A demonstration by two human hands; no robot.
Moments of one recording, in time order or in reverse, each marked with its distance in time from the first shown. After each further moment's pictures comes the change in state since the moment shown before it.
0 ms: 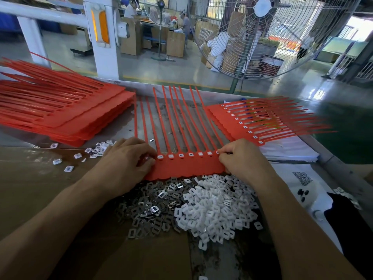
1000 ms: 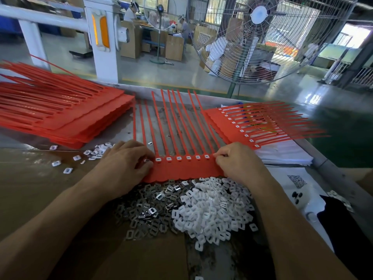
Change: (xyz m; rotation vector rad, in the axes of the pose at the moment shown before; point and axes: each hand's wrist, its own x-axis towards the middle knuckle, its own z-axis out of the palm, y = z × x) left_hand 0.000 0.000 0.000 0.011 -0.002 -0.008; right_hand 0.006 0.002 0.001 -0.085 -0.016 -0.046
